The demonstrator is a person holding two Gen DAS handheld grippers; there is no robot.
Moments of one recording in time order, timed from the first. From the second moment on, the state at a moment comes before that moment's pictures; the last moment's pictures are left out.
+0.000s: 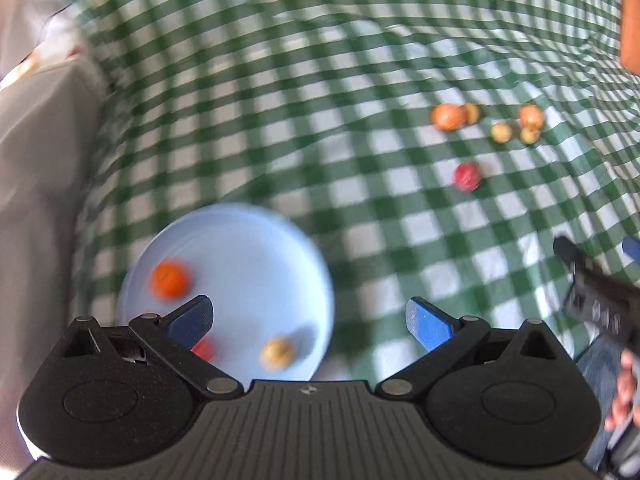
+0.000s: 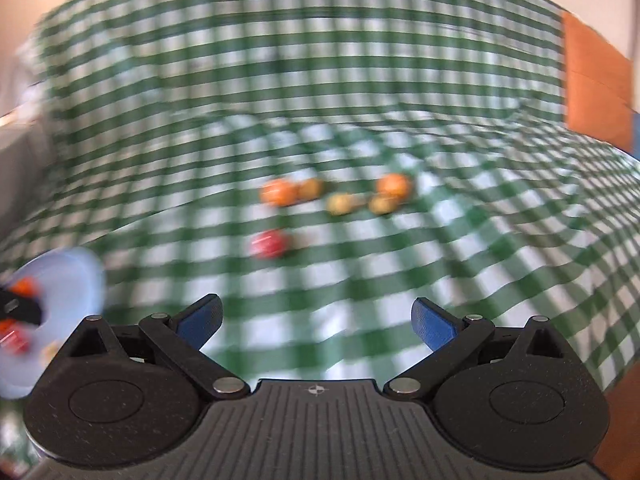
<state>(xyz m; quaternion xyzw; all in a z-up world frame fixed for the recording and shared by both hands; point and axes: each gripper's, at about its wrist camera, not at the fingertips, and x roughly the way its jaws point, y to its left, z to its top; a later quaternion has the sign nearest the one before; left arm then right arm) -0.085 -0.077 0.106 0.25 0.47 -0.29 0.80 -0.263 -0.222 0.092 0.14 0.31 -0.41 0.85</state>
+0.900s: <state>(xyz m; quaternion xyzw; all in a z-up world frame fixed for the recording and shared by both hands) -0.078 -0.262 0.013 0.30 0.42 -0.43 0.74 -0.195 -0.406 0.003 0.12 0.27 -0.43 0.85</state>
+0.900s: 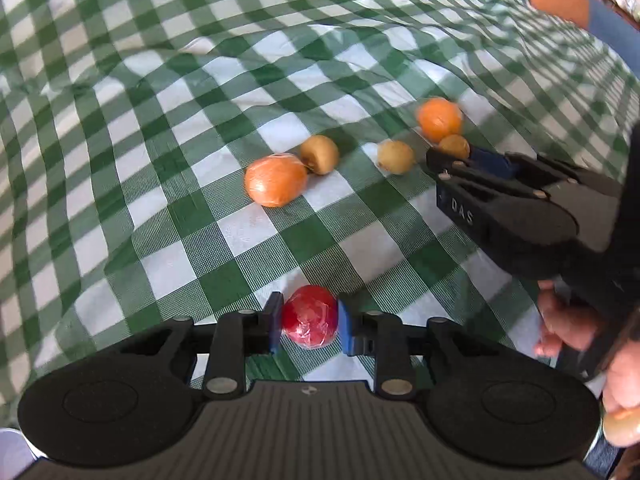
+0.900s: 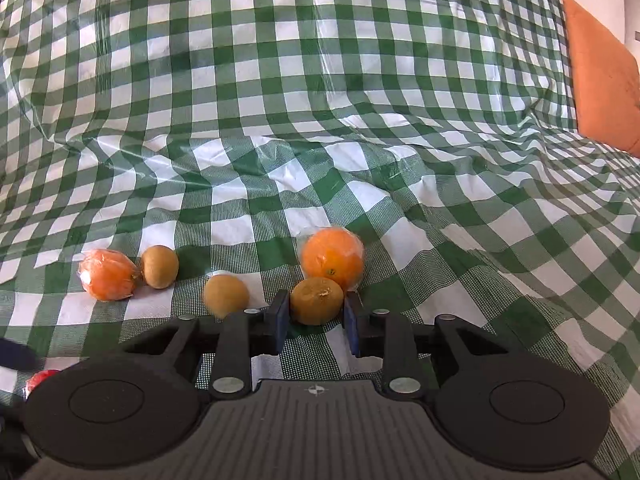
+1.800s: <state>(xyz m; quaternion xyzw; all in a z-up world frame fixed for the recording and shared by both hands) -0.153 0.017 0.173 0.22 0.44 -0.34 0.80 -0.312 -0.114 0.180 0.13 0.24 -0.28 0.92</state>
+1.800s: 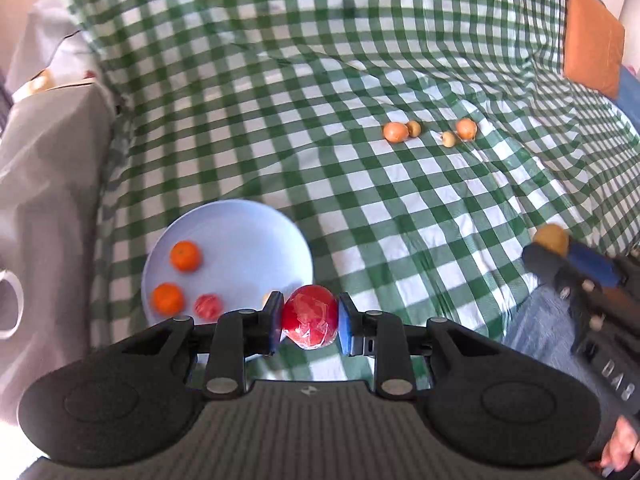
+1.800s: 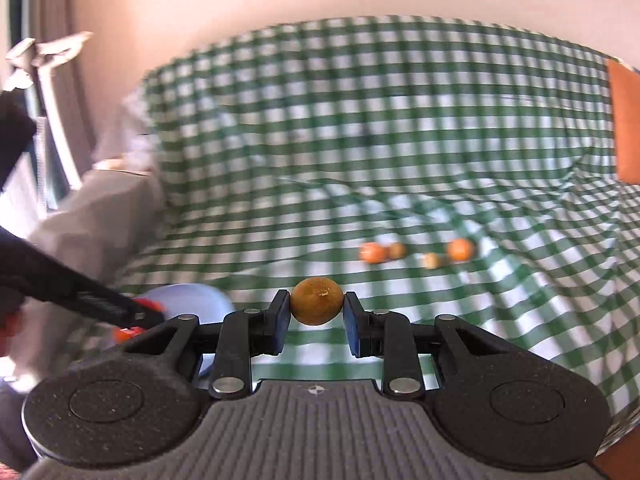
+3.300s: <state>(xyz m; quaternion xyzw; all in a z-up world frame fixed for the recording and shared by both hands) -0.186 0.136 0.197 0.13 0.42 -0.32 0.84 -0.303 -0.012 0.206 0.05 0.26 -0.21 0.94</state>
